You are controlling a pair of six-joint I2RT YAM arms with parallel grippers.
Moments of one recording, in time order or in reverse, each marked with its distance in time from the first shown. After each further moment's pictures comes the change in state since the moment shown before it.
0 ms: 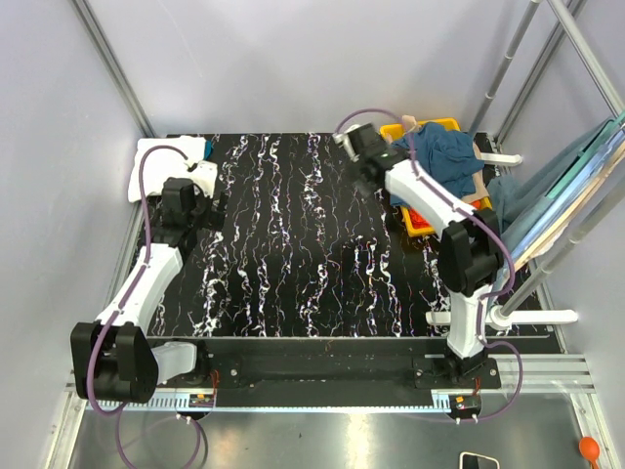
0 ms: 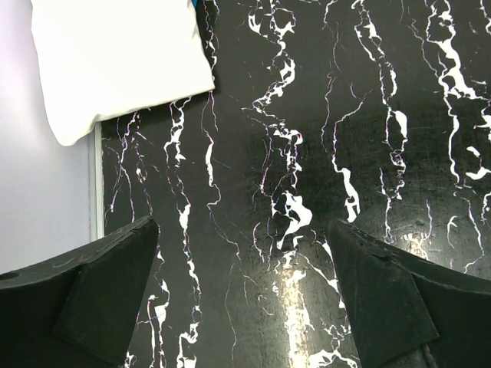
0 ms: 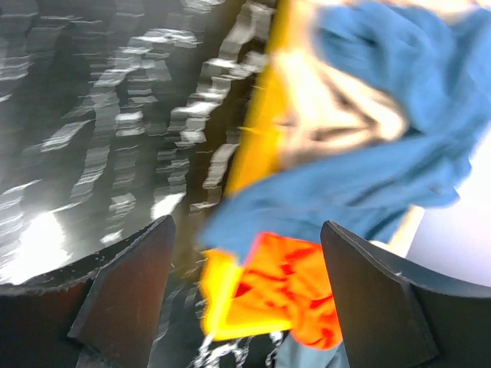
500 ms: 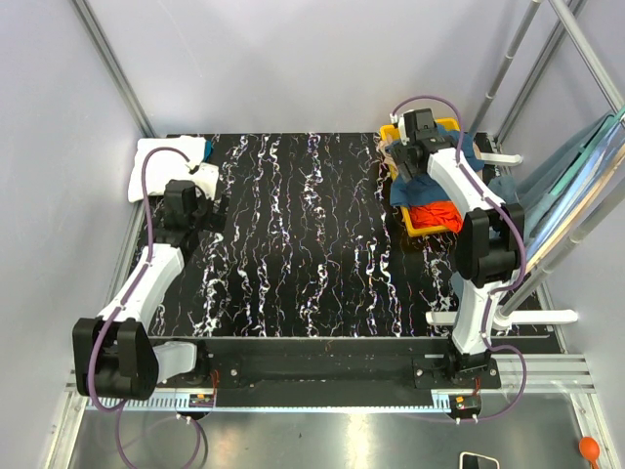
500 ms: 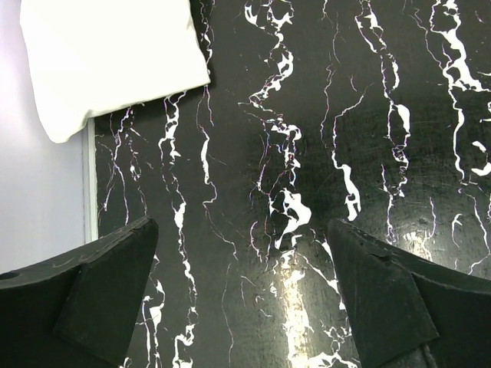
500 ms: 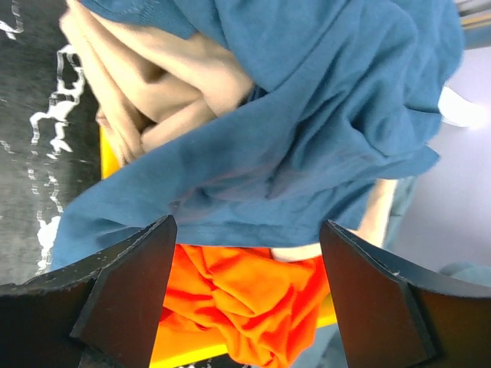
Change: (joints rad) left arm 0.000 0.014 -0.028 0.033 0.000 0.001; right arm -0.305 0.013 0.006 0.047 -0.111 0.001
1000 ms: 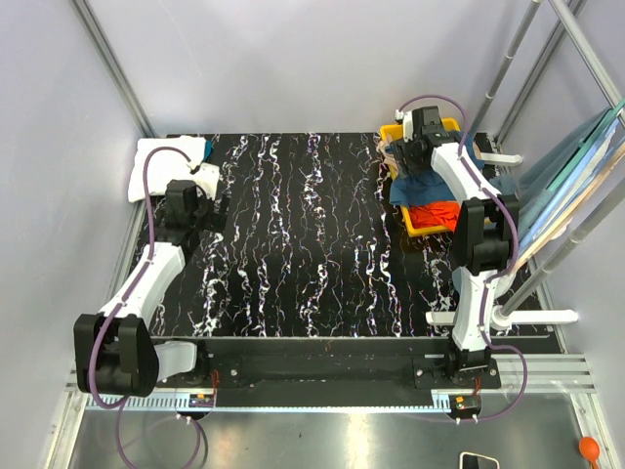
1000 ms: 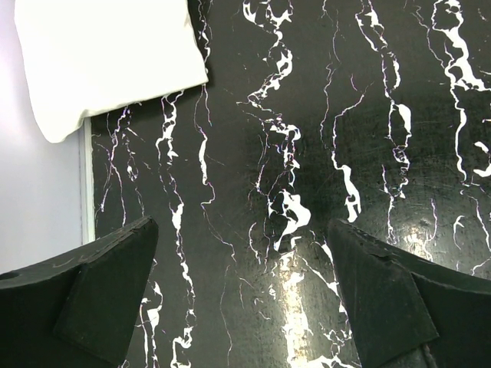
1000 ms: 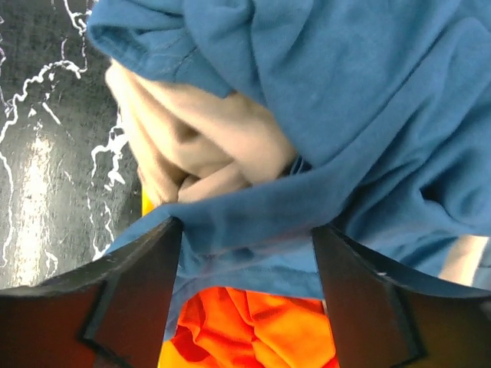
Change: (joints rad) left arm 0.000 0.016 0.000 0.009 0.000 -0.001; right arm -0.065 0.116 0.105 -0.016 -0.230 0.082
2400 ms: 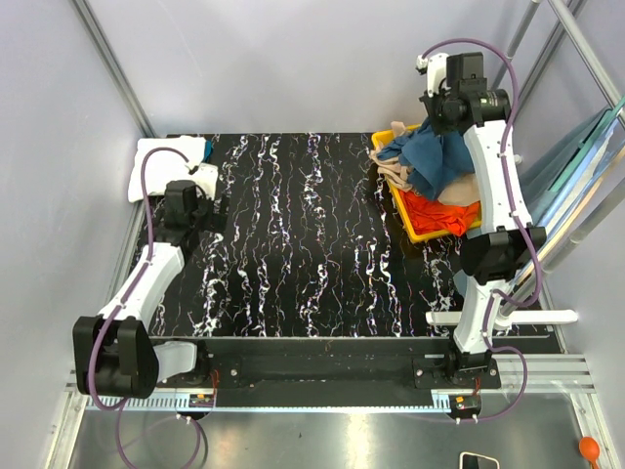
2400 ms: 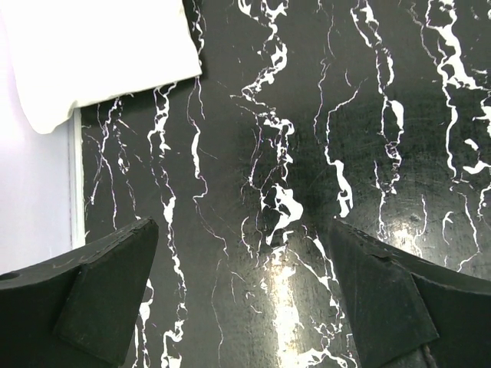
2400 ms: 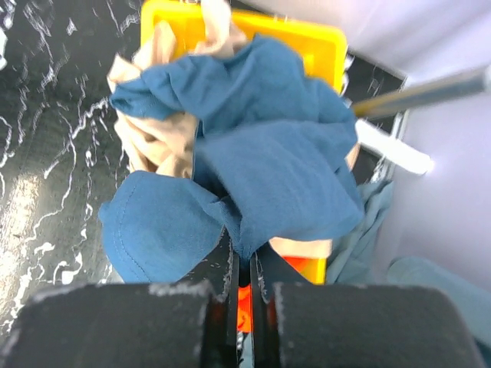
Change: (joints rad) left arm 0.000 -0.002 0.008 -0.031 0.006 -0.034; right arm -0.014 -0.107 0.503 -0.438 -0.042 -0.088
